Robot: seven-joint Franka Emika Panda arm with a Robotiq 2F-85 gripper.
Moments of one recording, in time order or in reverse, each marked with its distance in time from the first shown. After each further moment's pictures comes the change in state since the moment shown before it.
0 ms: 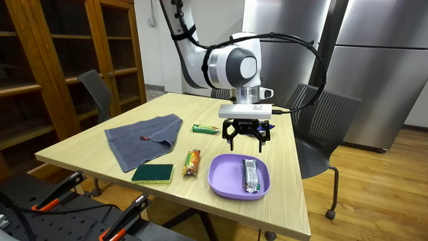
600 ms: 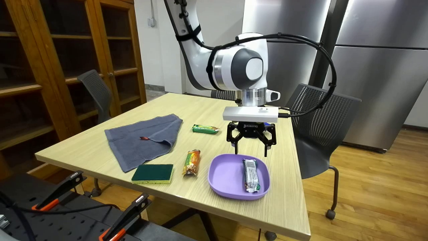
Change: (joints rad) arm -0.031 0.002 -0.009 0.000 0.000 -0.008 0.000
